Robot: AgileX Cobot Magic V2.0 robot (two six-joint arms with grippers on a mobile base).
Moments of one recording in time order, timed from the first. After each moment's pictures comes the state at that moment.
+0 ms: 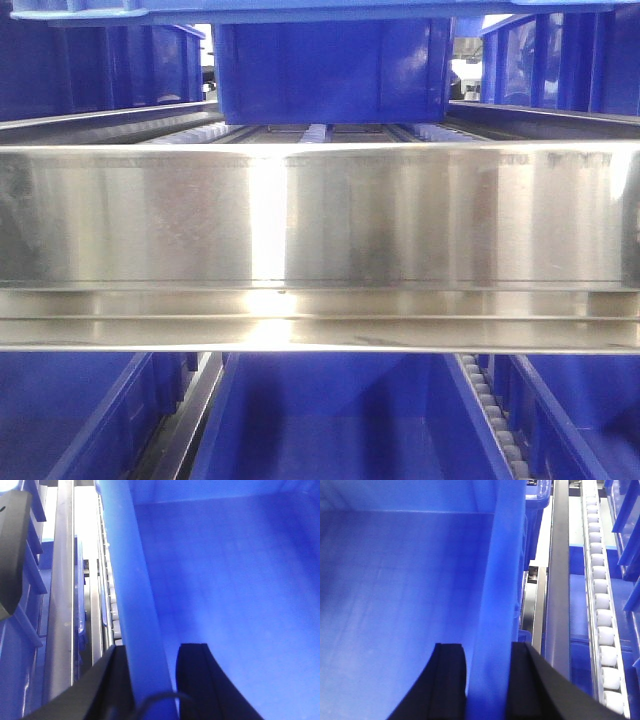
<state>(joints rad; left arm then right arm) -0.33 1.70 -2.15 0.10 1.18 -0.21 0.17 1.66 -2.09 0.05 1.14 0.13</state>
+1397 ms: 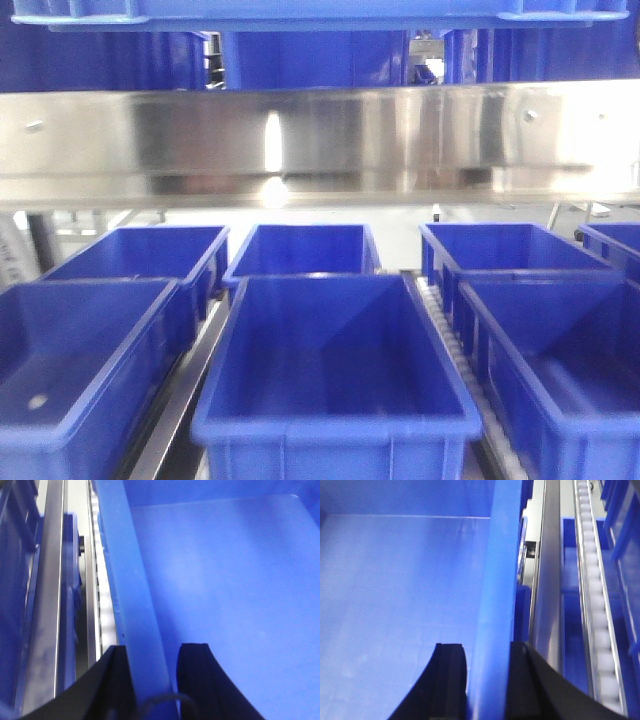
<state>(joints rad) -0.33 1.70 -2.15 0.12 1.17 -0.21 0.17 1.69 -2.08 0.05 1.09 0.13</state>
